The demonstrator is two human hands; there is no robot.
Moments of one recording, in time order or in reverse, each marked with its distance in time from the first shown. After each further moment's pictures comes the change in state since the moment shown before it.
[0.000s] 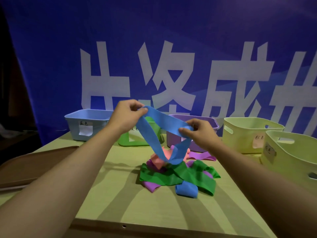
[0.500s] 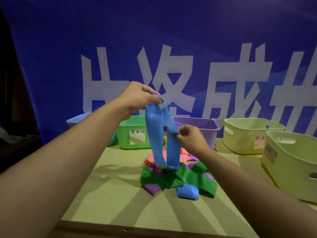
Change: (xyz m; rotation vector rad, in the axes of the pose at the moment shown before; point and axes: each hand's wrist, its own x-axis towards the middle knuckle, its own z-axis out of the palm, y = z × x) left_hand 0.013 0.084 -0.009 -0.014 -0.224 -0.060; right_hand 0.000 -0.003 0.033 0.037 0.048 0.077
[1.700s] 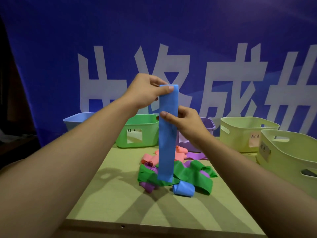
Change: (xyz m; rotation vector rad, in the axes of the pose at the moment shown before) left_hand 0.010 0.012 0.021 -0.085 0.035 0.192; right_hand -0.018 -0.067 -0.022 0.366 -0.119 -0.184
